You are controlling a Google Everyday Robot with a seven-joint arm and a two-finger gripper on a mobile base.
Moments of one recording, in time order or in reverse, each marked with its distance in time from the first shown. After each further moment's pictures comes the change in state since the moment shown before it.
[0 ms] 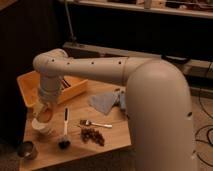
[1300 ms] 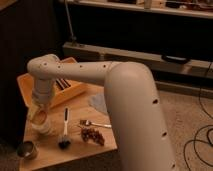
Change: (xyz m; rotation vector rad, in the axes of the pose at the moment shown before) arm -0.031 0.009 0.043 -0.041 0.036 -0.072
